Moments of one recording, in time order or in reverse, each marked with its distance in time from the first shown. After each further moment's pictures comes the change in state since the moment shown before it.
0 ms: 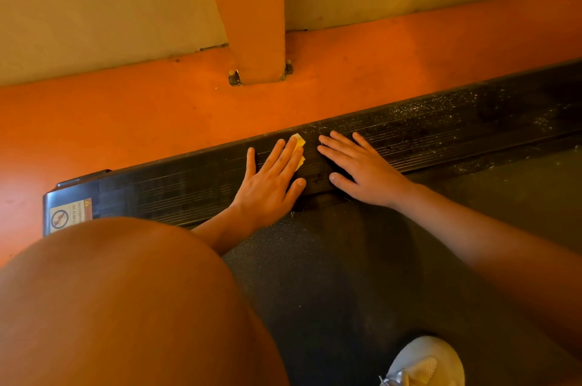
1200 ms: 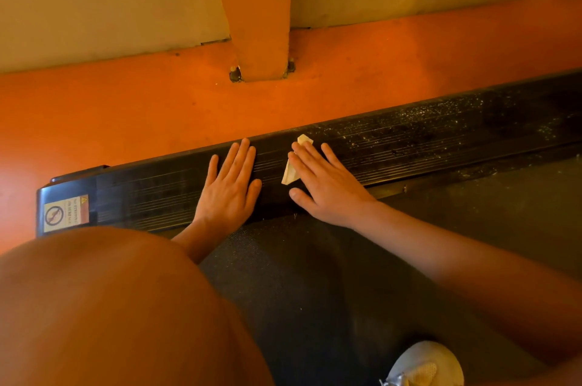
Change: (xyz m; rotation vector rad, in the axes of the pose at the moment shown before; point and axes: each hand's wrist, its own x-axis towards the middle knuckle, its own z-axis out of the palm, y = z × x) left_hand -0.039 -0.063 0.014 0.003 0.124 -0.150; right_hand 0.023 -0.076 0.017 -0.136 -0.056 0.025
